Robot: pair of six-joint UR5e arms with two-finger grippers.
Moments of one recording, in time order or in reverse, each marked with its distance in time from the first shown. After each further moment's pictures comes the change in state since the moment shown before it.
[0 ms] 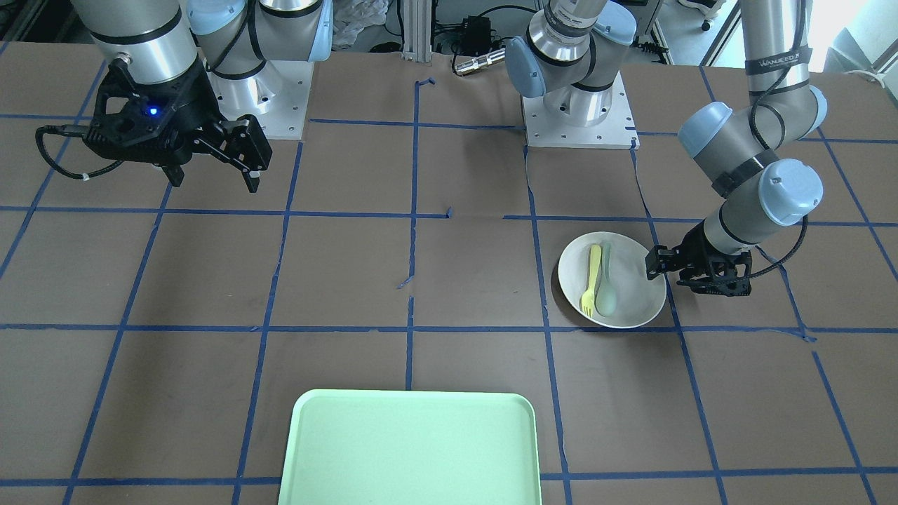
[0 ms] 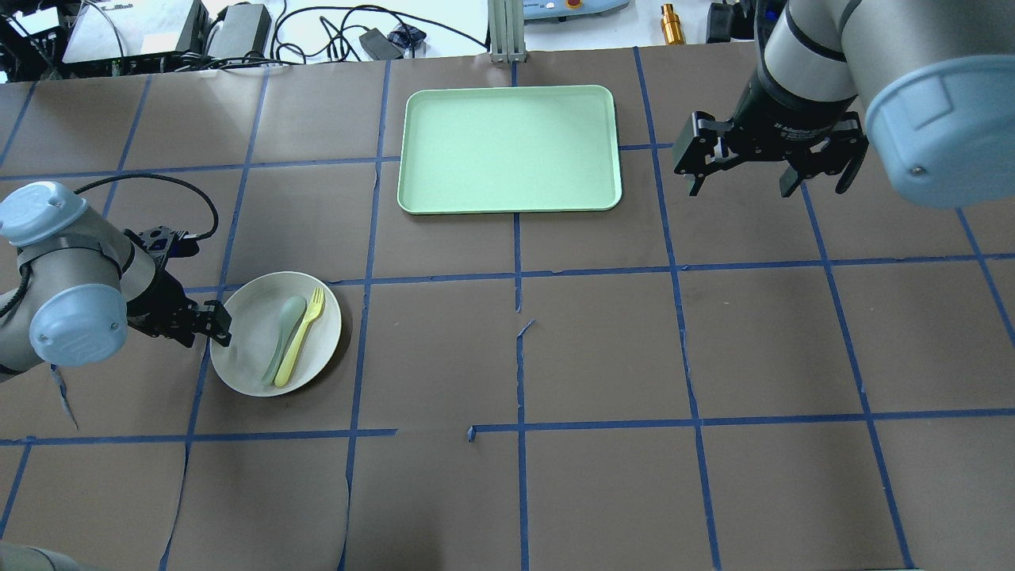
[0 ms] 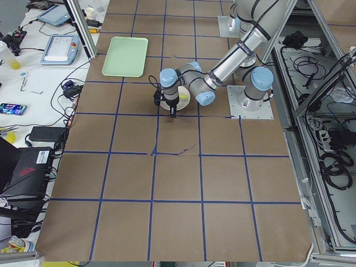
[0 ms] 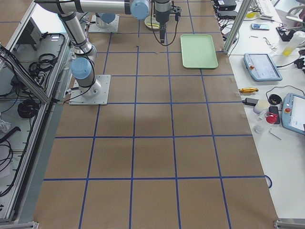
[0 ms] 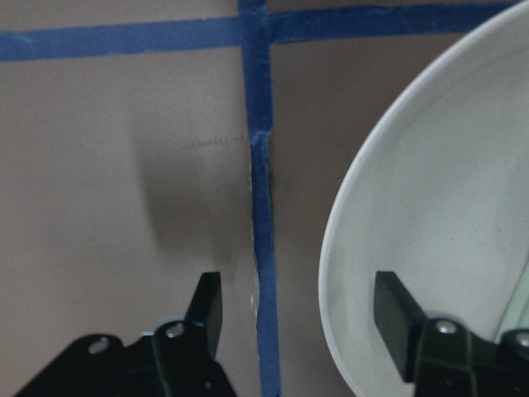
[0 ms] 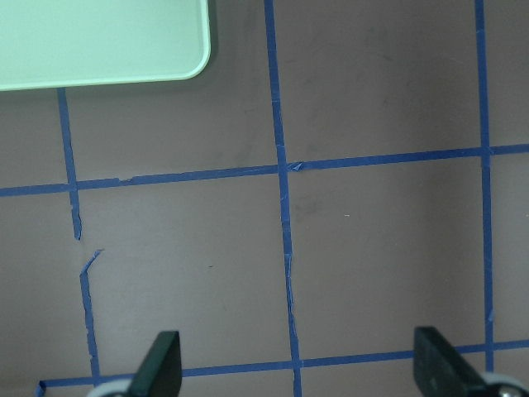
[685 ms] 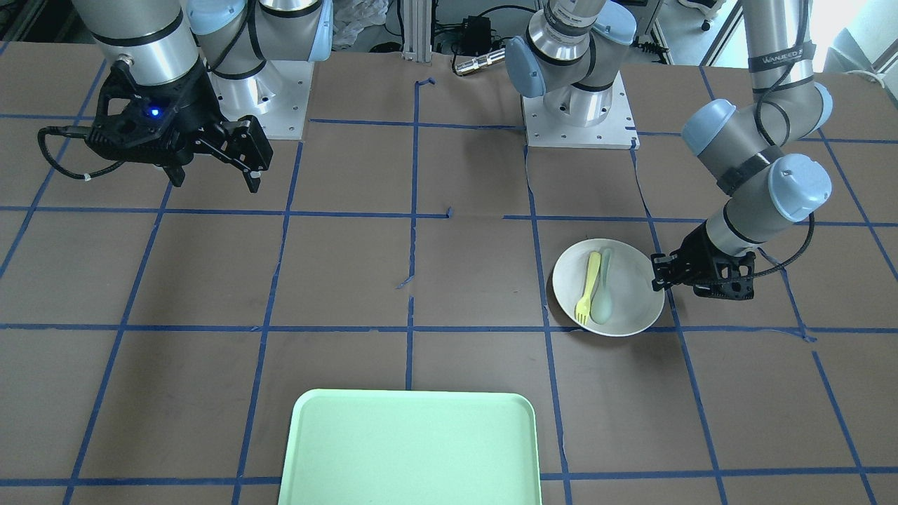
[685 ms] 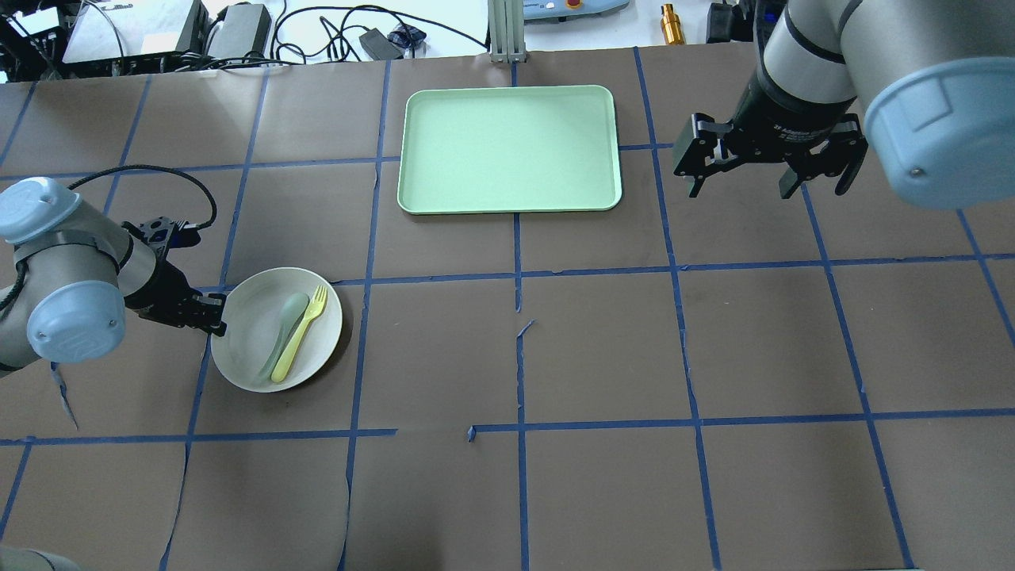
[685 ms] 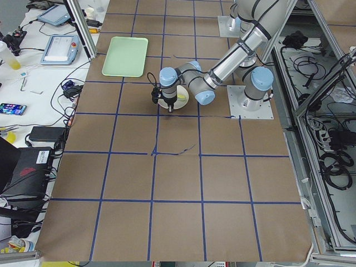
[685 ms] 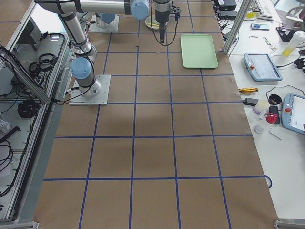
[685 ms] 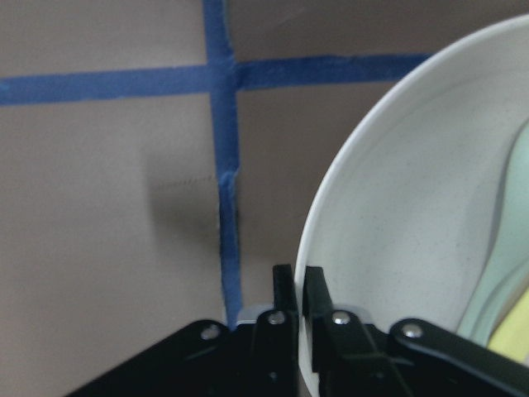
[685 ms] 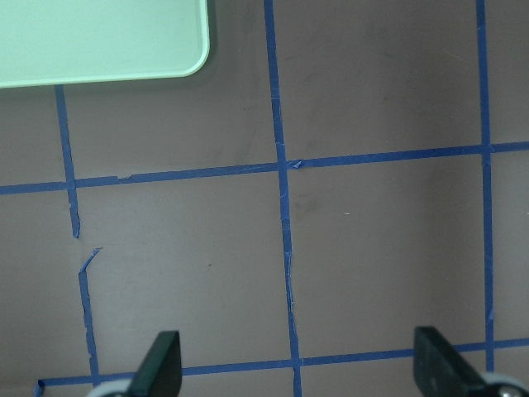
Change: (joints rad) left arm -0.004 0.017 0.024 -0.014 -0.160 -0.036; right arm 0.000 0.000 0.005 0.000 -0.001 0.000
